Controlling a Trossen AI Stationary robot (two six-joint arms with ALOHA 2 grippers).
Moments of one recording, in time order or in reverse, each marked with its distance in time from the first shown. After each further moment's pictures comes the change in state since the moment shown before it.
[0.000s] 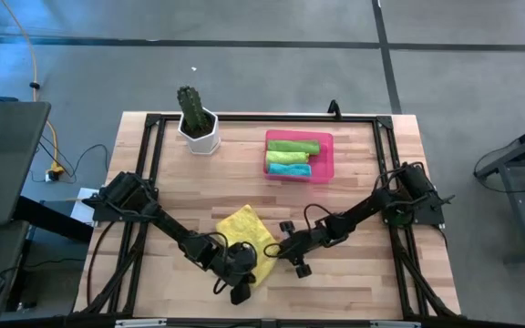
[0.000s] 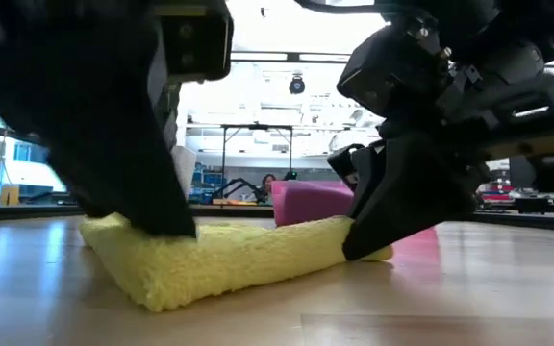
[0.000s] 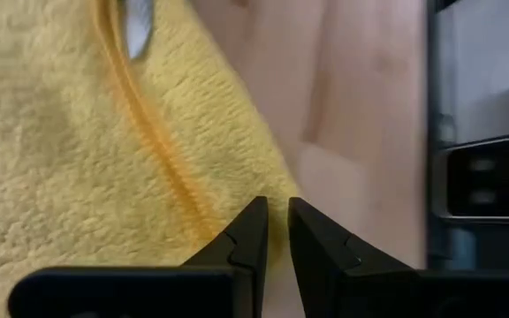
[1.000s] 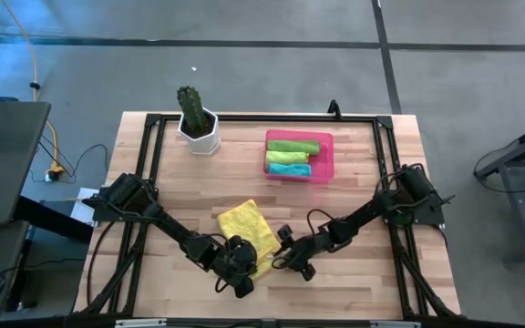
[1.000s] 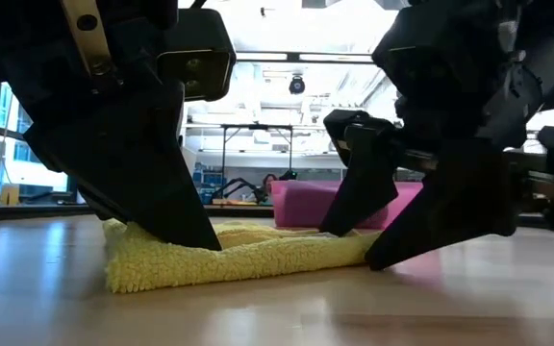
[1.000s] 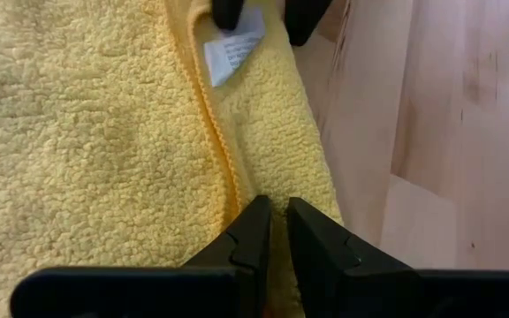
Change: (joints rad) left arm 0.000 0.027 0.004 -0.080 -0.153 -0.016; right arm 0.034 -0.015 -0.001 0.078 0.095 -0.364
